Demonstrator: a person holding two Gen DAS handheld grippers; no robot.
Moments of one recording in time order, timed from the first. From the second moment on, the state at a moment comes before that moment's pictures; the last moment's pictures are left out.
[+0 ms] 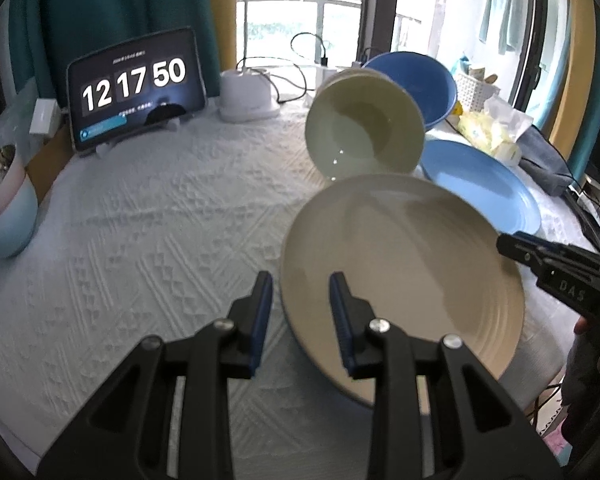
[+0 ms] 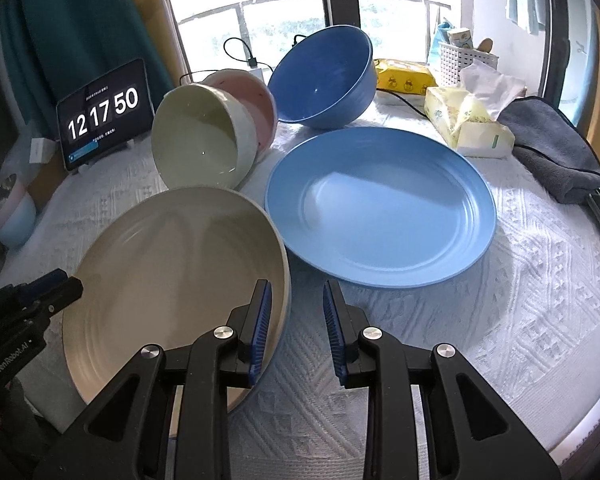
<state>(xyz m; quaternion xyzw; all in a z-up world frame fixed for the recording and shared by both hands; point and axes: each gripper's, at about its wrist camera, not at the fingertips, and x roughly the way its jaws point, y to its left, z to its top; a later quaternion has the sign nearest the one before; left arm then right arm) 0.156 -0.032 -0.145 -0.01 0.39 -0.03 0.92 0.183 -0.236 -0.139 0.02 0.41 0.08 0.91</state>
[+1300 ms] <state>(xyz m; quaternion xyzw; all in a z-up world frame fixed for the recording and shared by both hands) 0.194 -0.125 -0.106 0.02 0.36 -0.10 0.93 0.198 -0.311 -0.115 0.07 0.37 0.07 0.92</state>
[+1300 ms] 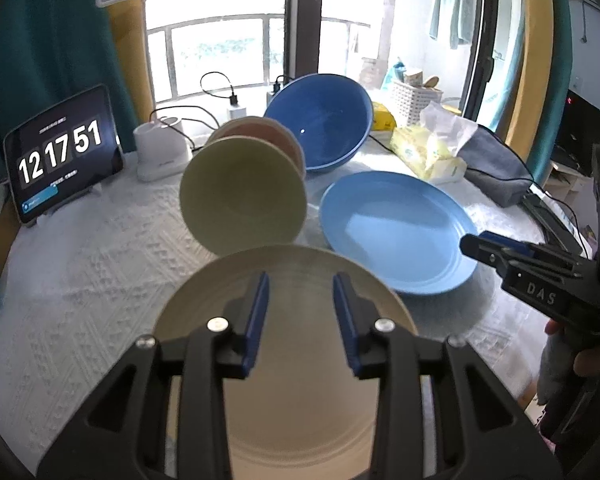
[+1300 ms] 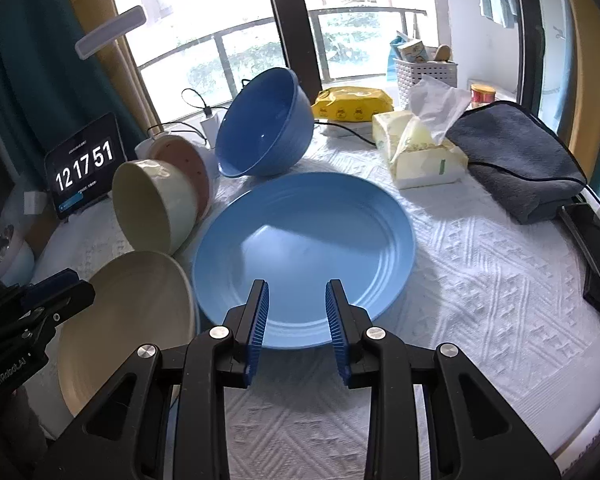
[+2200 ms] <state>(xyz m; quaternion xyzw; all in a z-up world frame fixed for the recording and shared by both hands) 0.232 -0.167 -0.103 0.03 0.36 -0.13 0.92 0.216 -0.351 -0.125 0.09 0.38 0.05 0.92</state>
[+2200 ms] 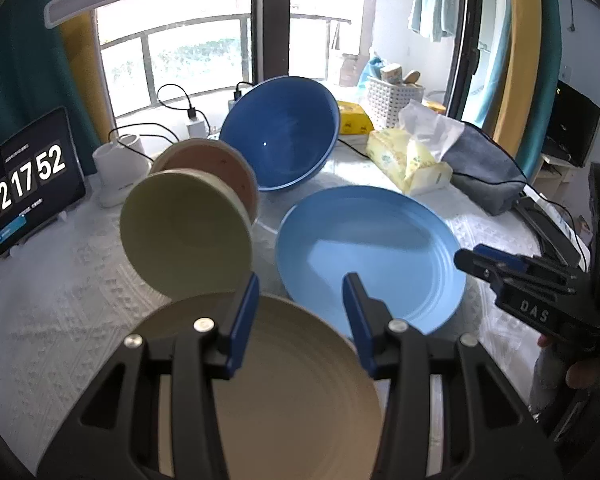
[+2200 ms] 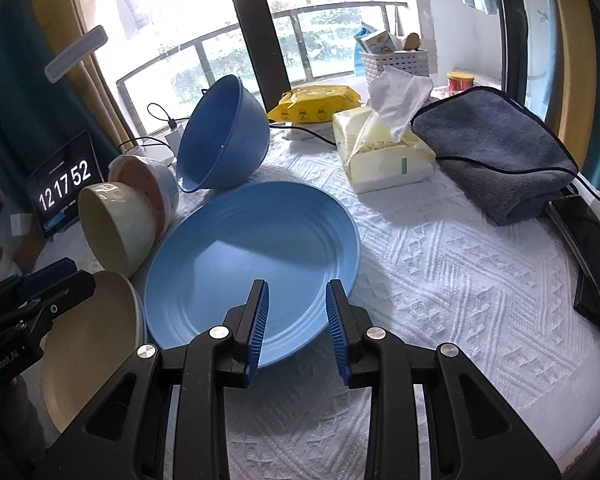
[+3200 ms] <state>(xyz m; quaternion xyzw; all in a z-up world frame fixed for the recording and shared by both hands) 0.287 -0.182 -0.133 0.03 0.41 -0.12 0.90 0.242 -0.372 -0.144 0.11 0.40 0.04 0.91</state>
